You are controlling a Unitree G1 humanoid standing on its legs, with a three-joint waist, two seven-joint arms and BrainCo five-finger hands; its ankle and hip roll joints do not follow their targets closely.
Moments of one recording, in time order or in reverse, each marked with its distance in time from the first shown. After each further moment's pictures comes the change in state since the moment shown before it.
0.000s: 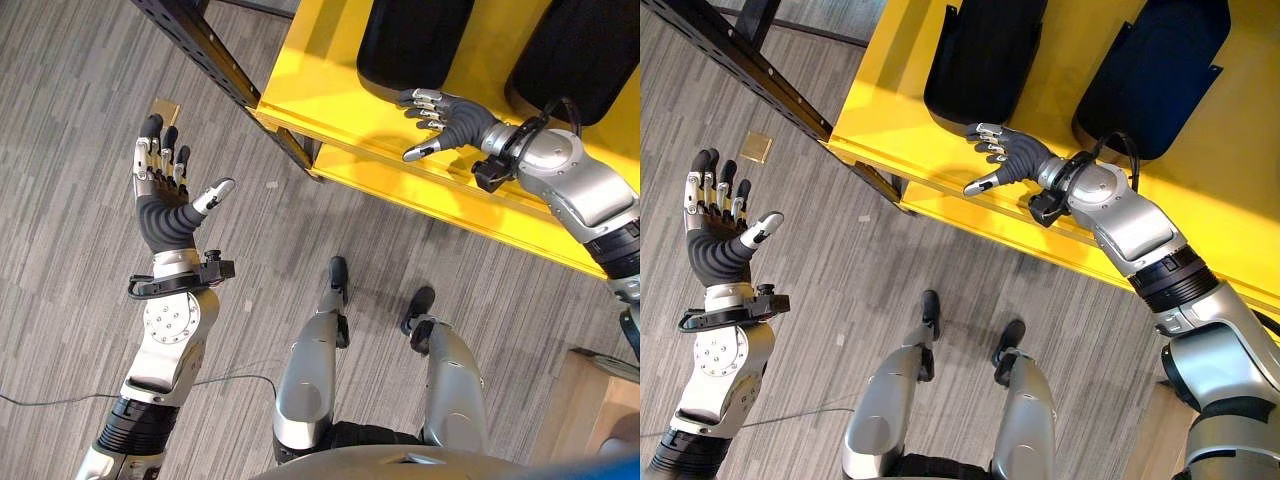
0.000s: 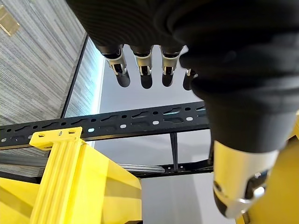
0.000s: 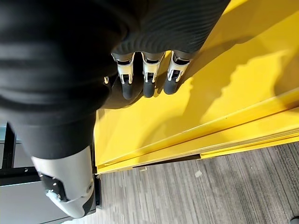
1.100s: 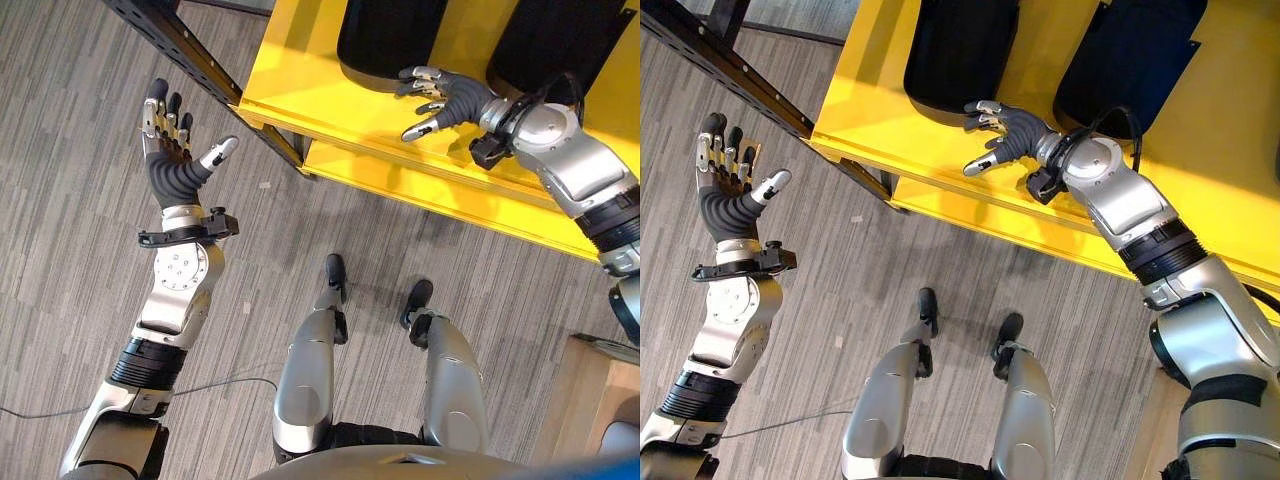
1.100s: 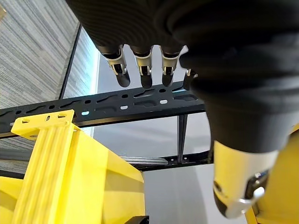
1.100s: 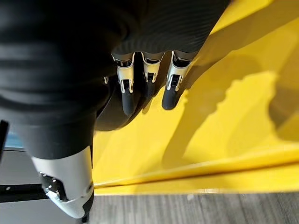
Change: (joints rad) left arm -0.285 0.050 -0.057 0.237 -0.046 0.017 0.033; right arm -0.158 0.045 0.082 0.190 -0.078 -0.069 -0.013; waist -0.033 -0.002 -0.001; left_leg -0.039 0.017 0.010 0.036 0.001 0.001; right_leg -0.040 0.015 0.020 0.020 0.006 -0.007
